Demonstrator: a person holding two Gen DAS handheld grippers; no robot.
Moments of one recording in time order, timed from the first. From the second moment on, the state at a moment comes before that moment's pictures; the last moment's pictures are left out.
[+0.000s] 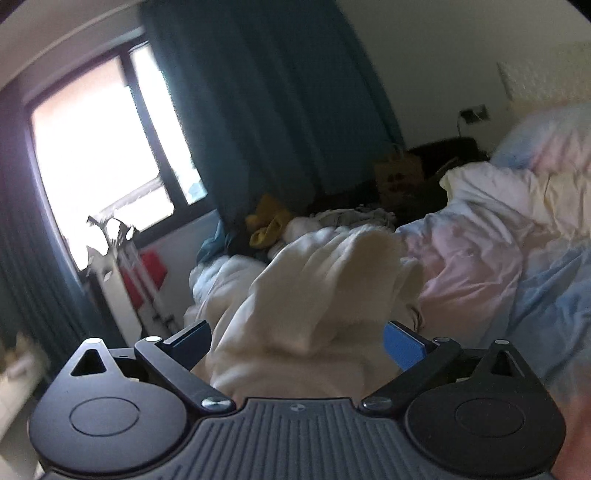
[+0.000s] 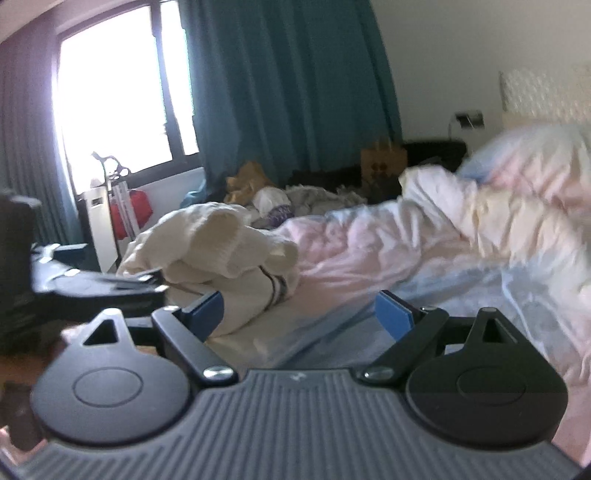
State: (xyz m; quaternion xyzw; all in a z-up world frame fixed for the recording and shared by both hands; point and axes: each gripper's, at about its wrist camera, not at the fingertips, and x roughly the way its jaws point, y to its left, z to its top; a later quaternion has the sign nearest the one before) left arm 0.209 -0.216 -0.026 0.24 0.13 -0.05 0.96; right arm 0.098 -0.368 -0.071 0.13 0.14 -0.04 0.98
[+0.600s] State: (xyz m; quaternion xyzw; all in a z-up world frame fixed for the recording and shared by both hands) left arm 0.321 -0.238 0.004 0.19 0.15 0.00 0.97; right arm 0.136 -0.391 -0.102 0.14 0.15 -0.03 0.98
